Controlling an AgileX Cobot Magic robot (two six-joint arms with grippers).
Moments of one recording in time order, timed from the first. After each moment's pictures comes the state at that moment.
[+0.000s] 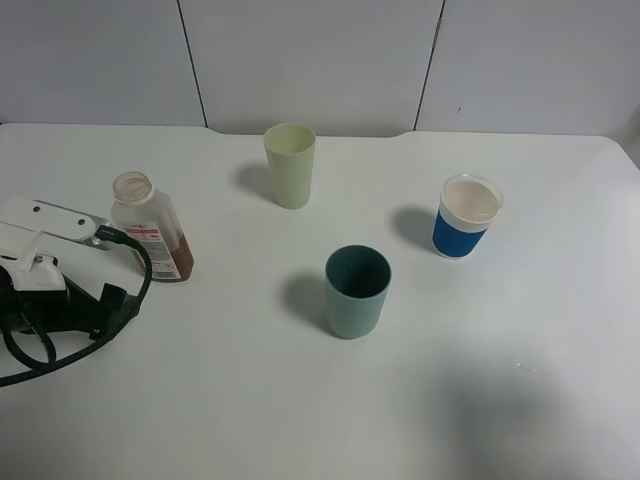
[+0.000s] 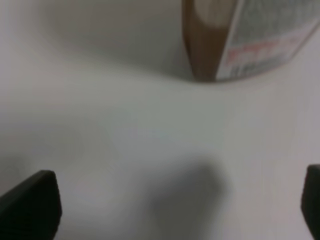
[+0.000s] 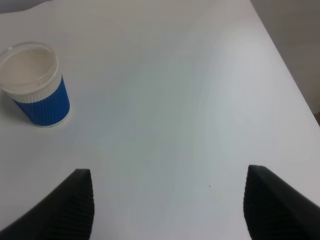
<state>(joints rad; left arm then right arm) -0.26 1.39 -0.20 -0.19 -0.28 0.19 -0.02 0.00 -0.50 -0.11 1.07 0.08</state>
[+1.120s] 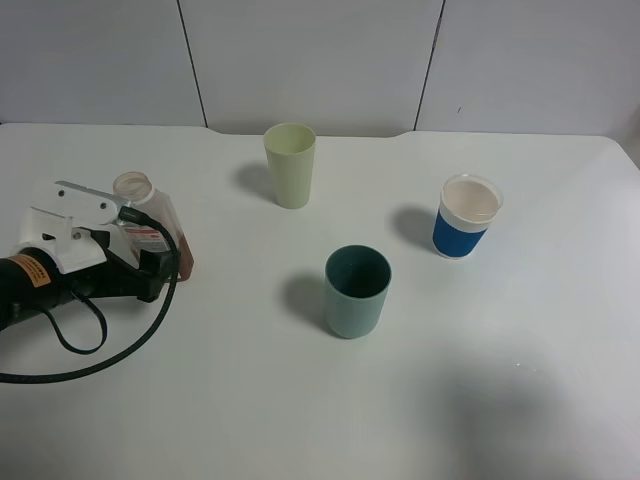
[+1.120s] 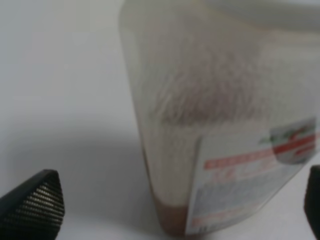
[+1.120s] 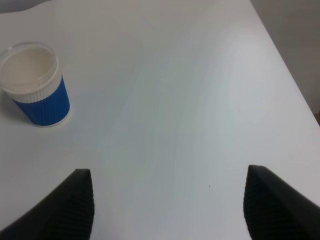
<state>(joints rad) -0.26 1.72 -0.20 0.05 -0.93 -0.01 -0.02 0.00 -0.50 -0.11 1.07 0.08</state>
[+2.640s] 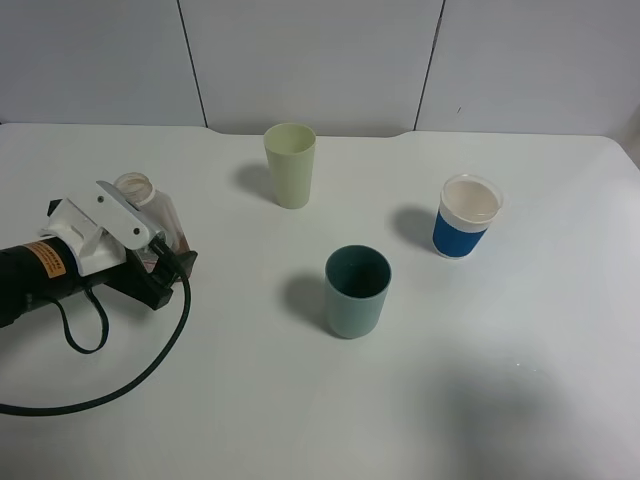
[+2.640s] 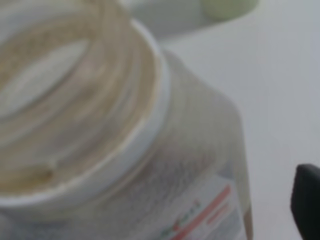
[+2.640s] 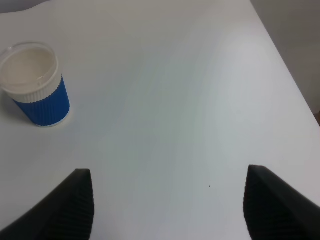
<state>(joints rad) -0.26 1.74 -0.24 0.20 -0.96 0.29 -0.02 0.00 -0.50 -0.11 1.07 0.08</state>
